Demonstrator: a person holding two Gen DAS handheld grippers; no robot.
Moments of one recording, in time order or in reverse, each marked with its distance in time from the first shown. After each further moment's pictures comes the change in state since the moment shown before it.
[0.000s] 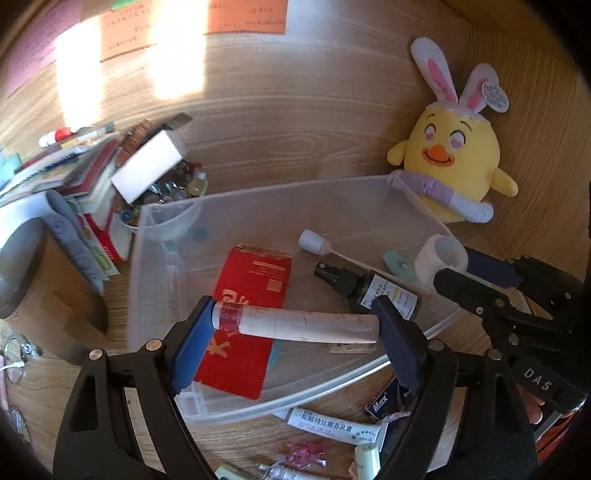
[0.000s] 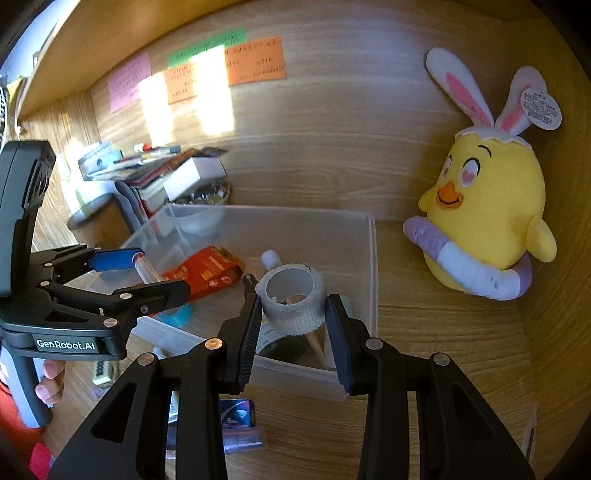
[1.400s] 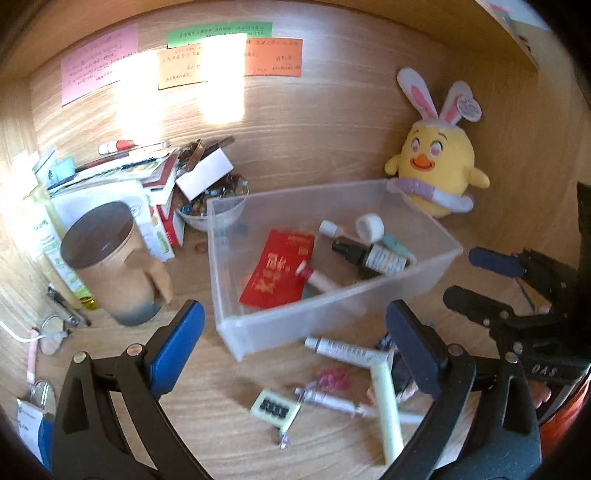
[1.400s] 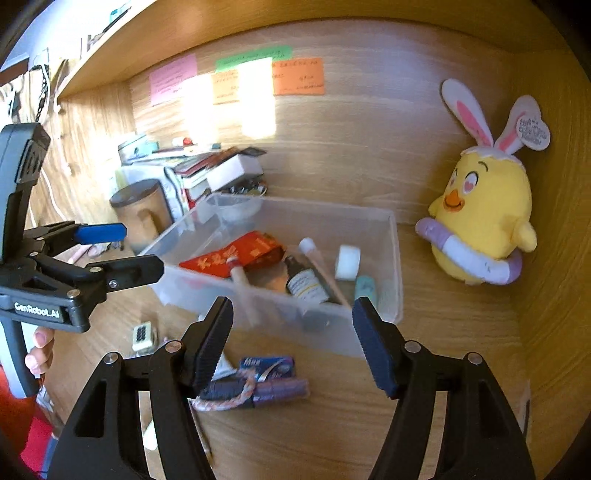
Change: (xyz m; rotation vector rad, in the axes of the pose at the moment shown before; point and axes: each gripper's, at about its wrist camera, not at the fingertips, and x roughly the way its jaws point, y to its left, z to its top) left arm -0.084 0.013 -0.053 0.034 -0.104 0.066; right arm -0.050 0.036 -0.025 -0.059 -0.024 0.034
